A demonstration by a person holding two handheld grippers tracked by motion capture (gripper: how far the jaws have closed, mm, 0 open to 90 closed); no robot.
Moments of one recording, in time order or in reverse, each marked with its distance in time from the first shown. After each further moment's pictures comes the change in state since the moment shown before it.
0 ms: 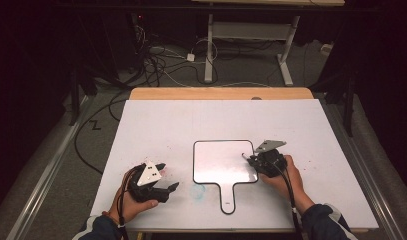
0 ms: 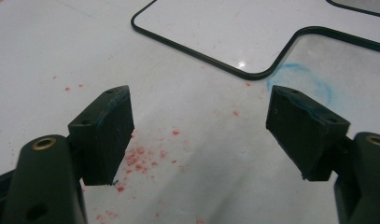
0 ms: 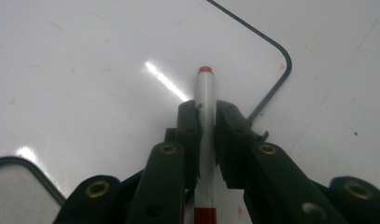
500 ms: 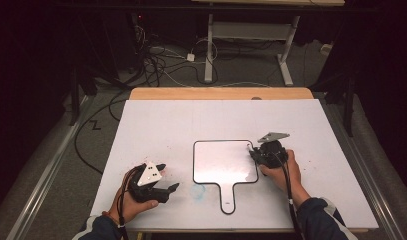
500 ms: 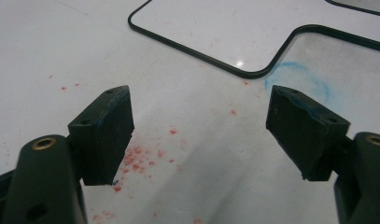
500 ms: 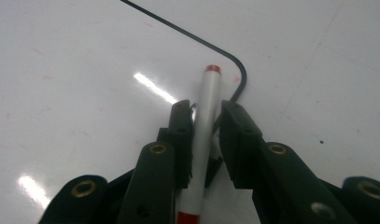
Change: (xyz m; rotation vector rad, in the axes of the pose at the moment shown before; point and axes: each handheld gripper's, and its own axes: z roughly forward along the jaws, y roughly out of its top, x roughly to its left) left arm 0.000 0.000 0.000 0.001 -0.008 -0.001; right arm -0.023 0.003 0.010 -0.017 -0.042 0.134
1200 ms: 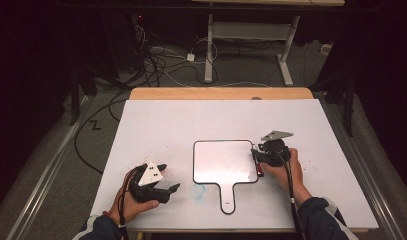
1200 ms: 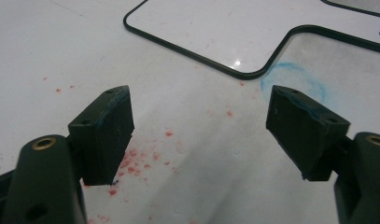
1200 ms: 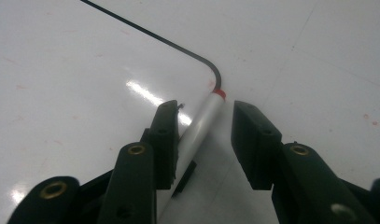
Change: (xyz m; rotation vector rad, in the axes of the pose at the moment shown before) left arm -0.002 0.001 0.001 0.005 -0.008 0.010; right arm -0.008 -0.001 0.000 -0.029 -0.035 0.030
